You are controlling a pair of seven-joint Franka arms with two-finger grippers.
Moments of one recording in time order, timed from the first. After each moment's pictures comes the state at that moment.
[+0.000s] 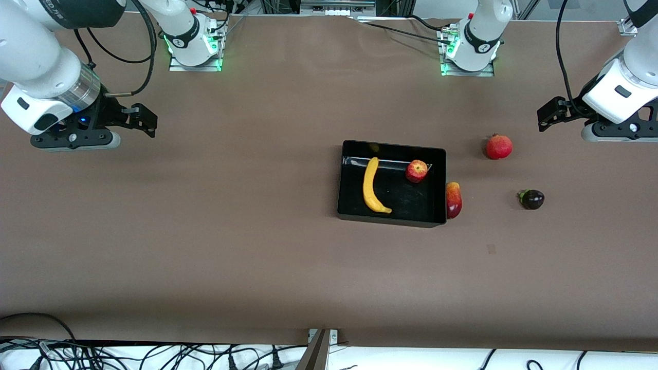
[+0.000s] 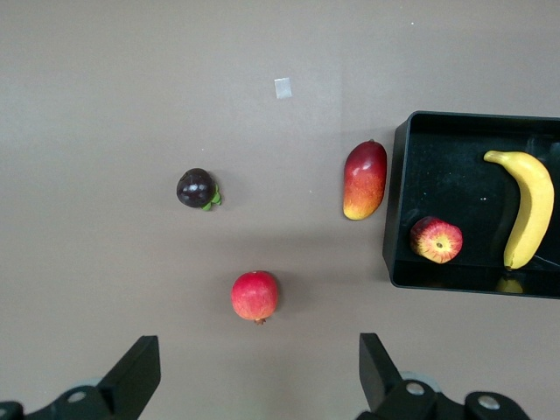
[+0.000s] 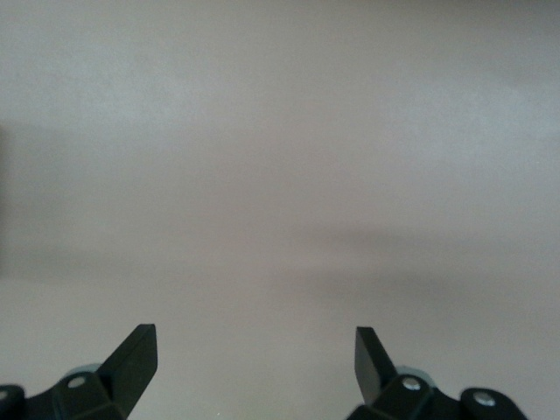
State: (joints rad) left arm -0.04 -0.03 -0.04 -1.68 0.06 1.60 -0.07; right arm 0.21 0.06 0.01 -1.61 -0.05 1.63 0.14
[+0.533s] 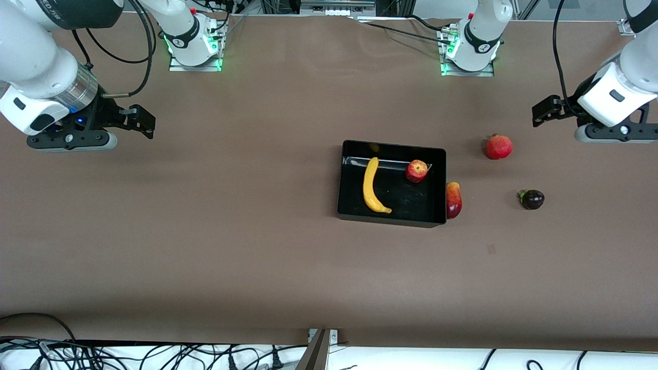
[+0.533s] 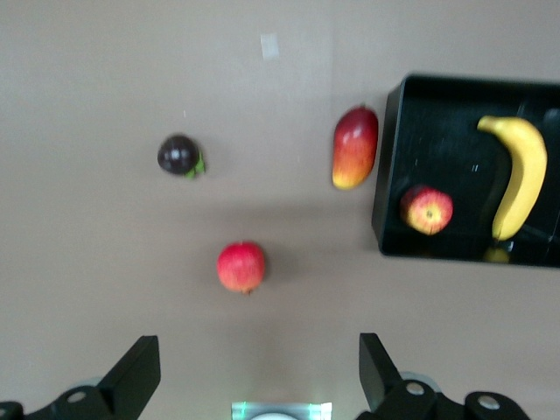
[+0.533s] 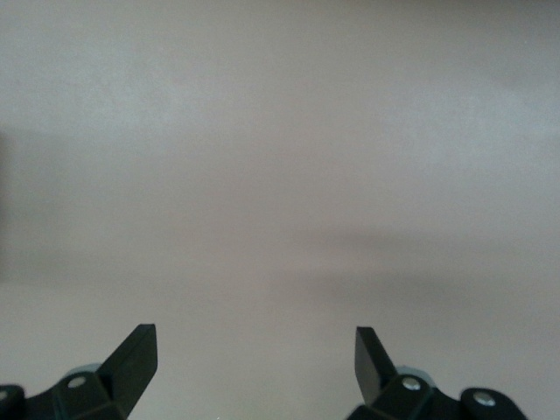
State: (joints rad) left arm -0.04 0.00 -0.04 -1.67 0.02 1.50 -0.08; right arm 0.21 0.06 0.00 -1.61 -0.05 1.63 0.14
